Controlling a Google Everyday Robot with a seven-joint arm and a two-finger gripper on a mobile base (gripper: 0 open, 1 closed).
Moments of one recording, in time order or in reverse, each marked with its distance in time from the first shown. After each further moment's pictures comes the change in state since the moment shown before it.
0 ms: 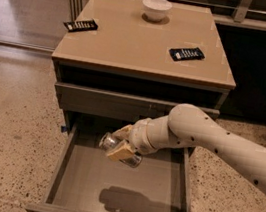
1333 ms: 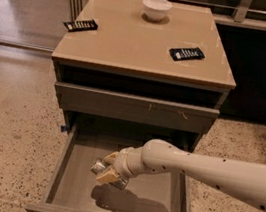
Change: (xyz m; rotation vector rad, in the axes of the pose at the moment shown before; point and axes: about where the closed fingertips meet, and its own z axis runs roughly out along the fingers) arm 0.091 0.027 0.116 0.010 0.070 0.075
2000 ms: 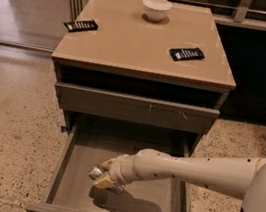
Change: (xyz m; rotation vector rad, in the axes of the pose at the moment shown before) arm 0.023 0.005 0.038 0.029 0.037 0.018
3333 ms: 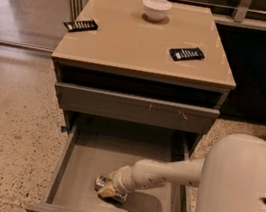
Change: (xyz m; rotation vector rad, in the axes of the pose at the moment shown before) arm 0.086 -0.009 0.069 -0.016 0.087 0.171
